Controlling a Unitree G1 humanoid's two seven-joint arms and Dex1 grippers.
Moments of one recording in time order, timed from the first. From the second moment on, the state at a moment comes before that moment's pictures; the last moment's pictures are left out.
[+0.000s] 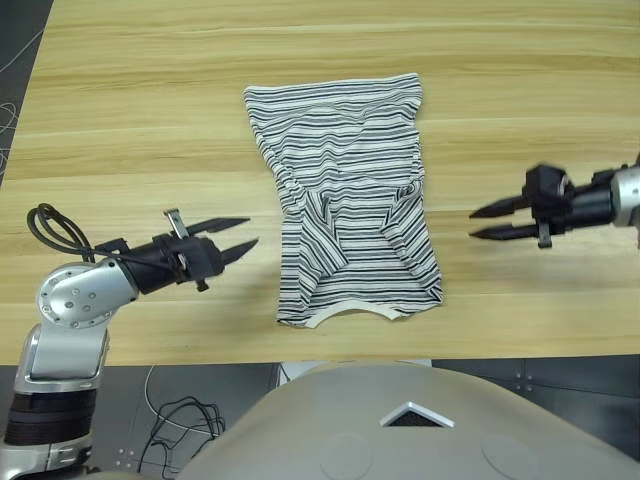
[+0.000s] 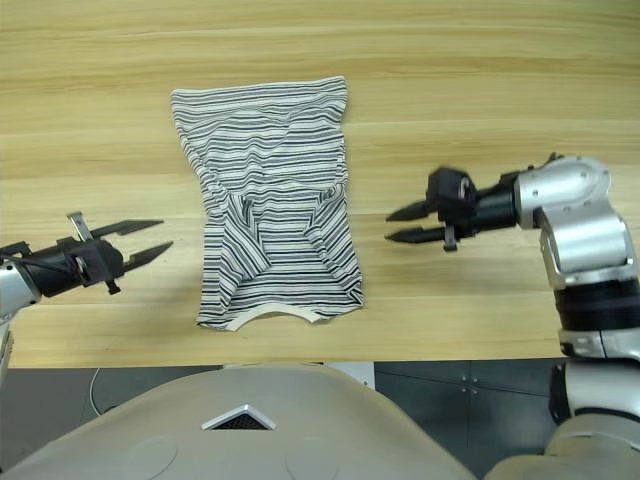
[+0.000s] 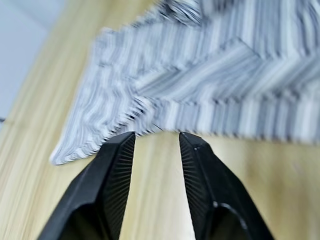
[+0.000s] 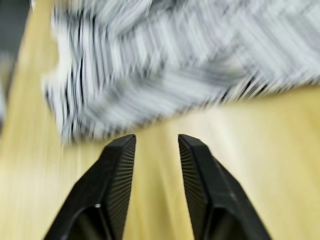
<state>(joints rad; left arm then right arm) 0.45 0.91 0.13 -0.25 0.06 -0.44 -0.94 -0.11 -0.93 0.20 0.05 0.17 0.09 1.44</state>
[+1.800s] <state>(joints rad) 0.41 1.06 -0.37 -0.34 -0.14 -0.49 -0.91 -0.10 -0.94 0.63 0.09 0.28 -0.65 1.16</state>
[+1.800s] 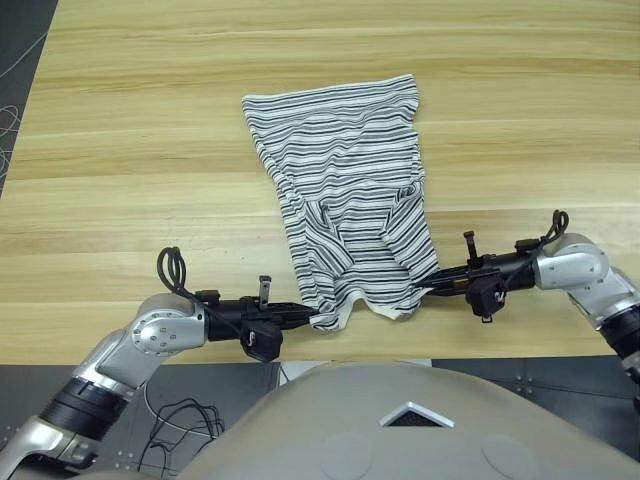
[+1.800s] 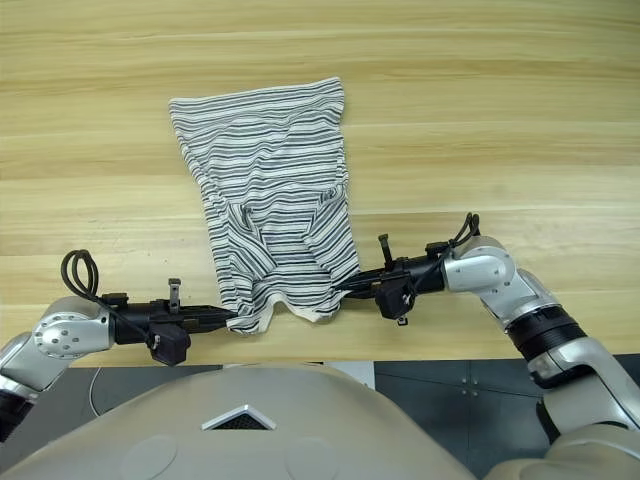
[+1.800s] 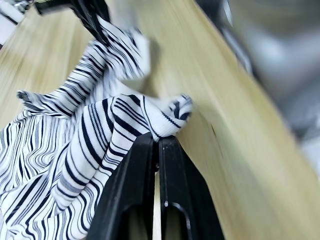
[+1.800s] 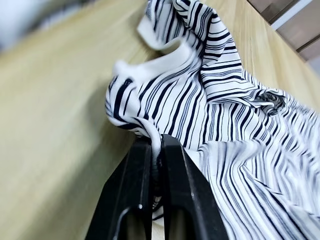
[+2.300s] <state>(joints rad) 0.36 1.26 -0.04 -0.54 -0.72 0.01 -1.21 -0.15 -0.97 0.38 -0.25 0.71 0.12 1.42</state>
